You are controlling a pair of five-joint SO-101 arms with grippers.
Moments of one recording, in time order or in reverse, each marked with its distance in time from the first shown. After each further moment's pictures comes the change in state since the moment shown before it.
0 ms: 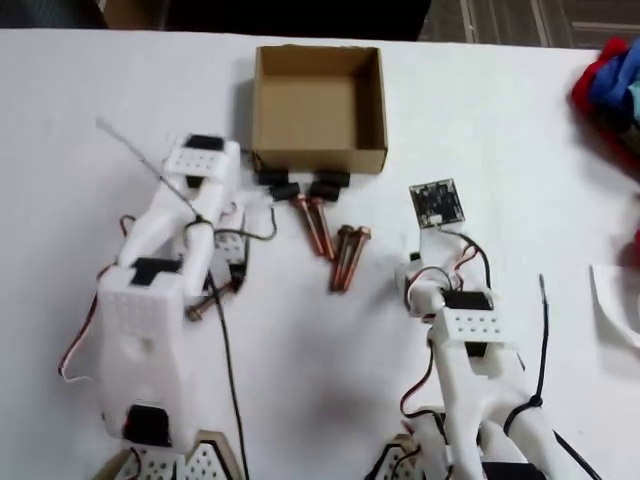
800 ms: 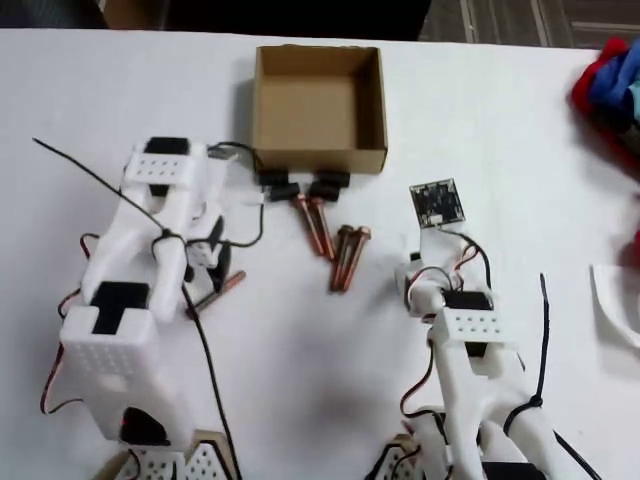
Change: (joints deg) left arm -4.7 -12.7 14.6 -7.1 -16.4; right arm 0.0 0.0 0.0 0.0 0.0
